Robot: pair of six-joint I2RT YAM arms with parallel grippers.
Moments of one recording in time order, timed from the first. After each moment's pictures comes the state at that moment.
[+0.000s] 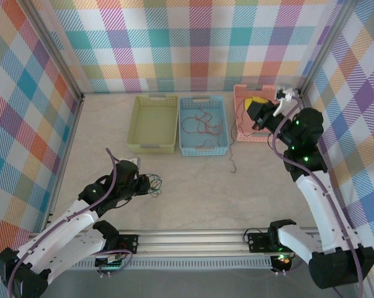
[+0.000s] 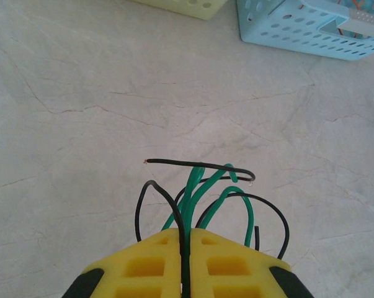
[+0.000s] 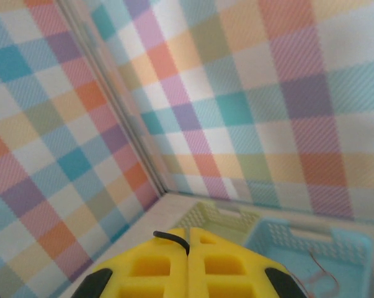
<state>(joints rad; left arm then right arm) -0.62 0.76 0.60 -0.68 -0.05 -0.69 0.18 1.02 1.07 0.06 -0.54 0.42</state>
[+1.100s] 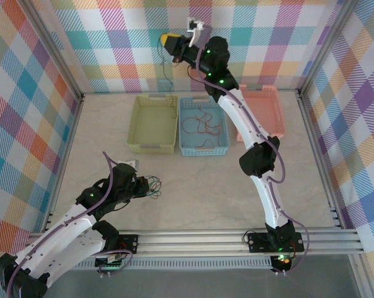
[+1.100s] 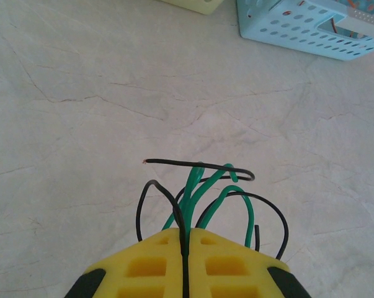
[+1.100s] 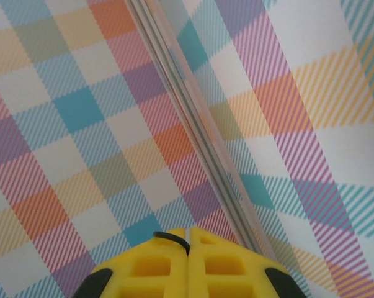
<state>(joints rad) -0.61 0.70 0.56 -0.68 -0.03 -0.71 0.54 2.41 2.69 0.07 -0.51 0.61</state>
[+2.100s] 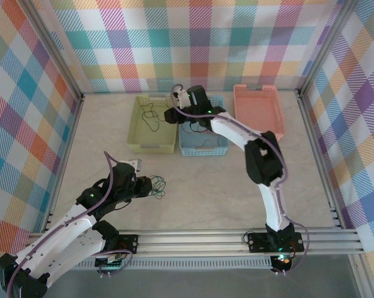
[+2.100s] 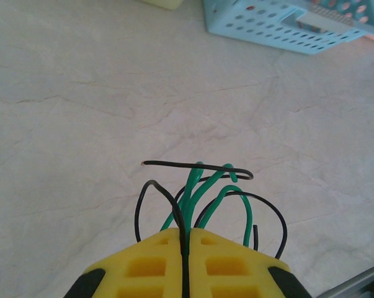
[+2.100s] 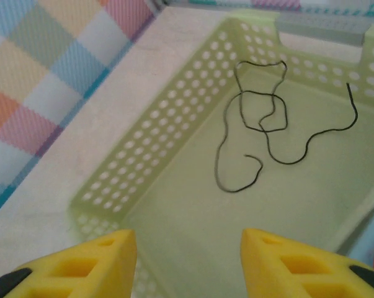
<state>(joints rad) -0.61 0.70 0.56 -0.62 0.05 -0.70 0.59 2.09 1.74 -0.18 -0.44 0.27</state>
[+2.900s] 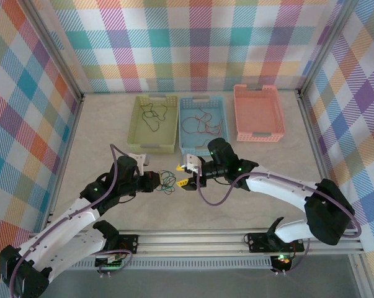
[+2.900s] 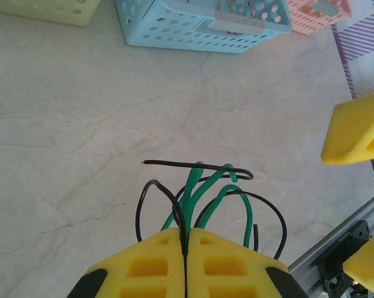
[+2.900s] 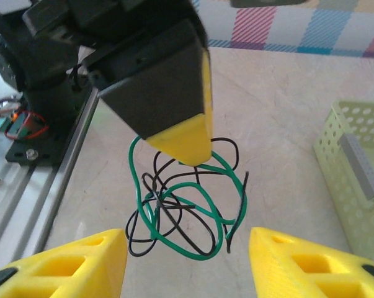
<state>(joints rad) -0.61 0.78 0.61 -0.50 0.19 -0.65 0.83 1.36 0.82 0.02 -0.66 -0.48</state>
